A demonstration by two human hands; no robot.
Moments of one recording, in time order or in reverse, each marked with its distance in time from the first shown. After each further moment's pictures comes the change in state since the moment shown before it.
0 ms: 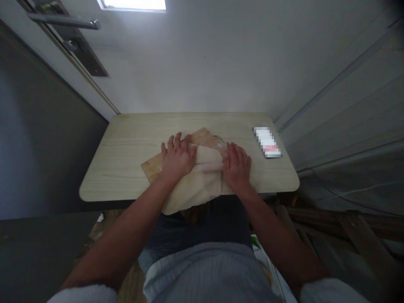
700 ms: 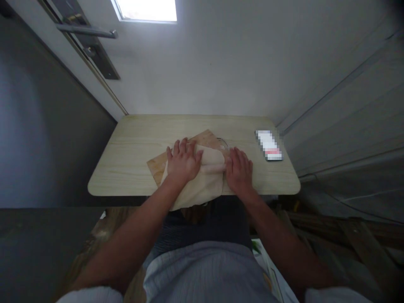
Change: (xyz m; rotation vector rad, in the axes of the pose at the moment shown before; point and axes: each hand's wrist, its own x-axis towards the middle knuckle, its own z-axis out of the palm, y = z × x) left_hand -0.019 0.009 0.002 -0.026 0.060 -0.003; right_hand -0.010 0.007 0.002 0.036 0.001 -0.037
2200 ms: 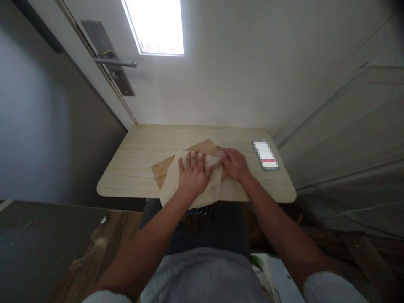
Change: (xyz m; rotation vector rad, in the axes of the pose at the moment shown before) left_hand -0.025 0.038 -0.004 -0.031 0.046 0.054; right_hand 0.066 0.031 0.006 0.245 -0.144 -0.224
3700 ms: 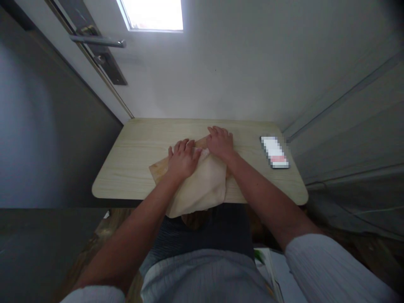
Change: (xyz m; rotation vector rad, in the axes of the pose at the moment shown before) left_hand 0.048 -0.059 0.007 0.027 -0.069 -0.056; right_hand 0.092 -0.062 0.036 -0.270 -0.153 0.123
